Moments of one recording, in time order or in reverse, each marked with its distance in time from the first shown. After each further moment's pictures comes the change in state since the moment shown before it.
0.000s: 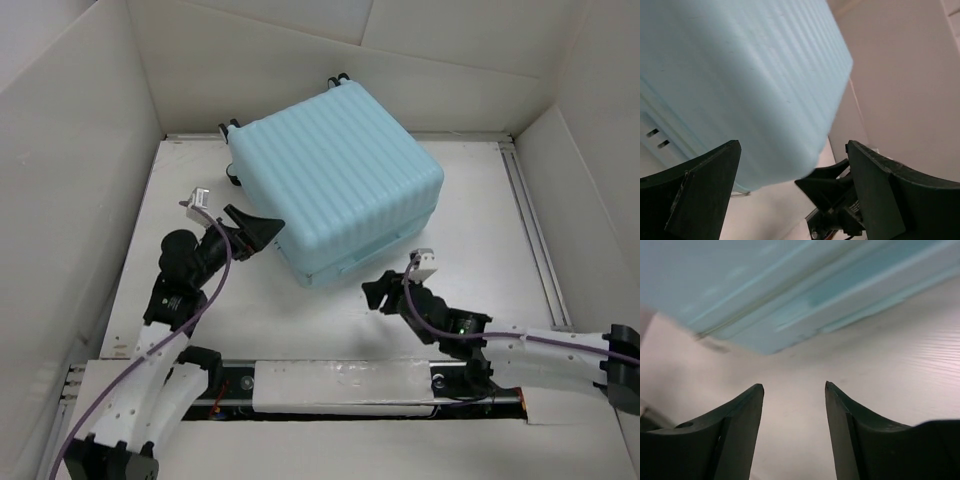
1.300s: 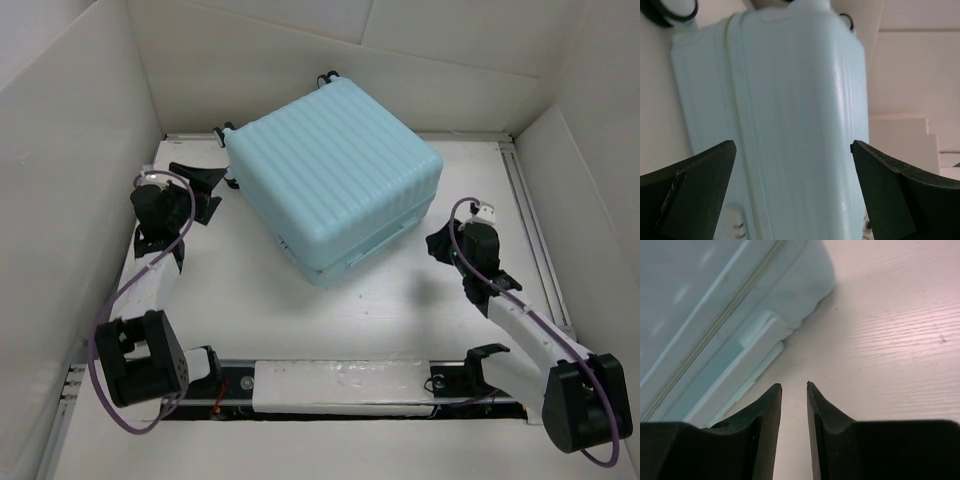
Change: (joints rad) left arm 0.475 0.582 0.109 0.278 0.103 -0.223; right arm -1.054 0.125 0.084 -0.028 -0.613 -0.229
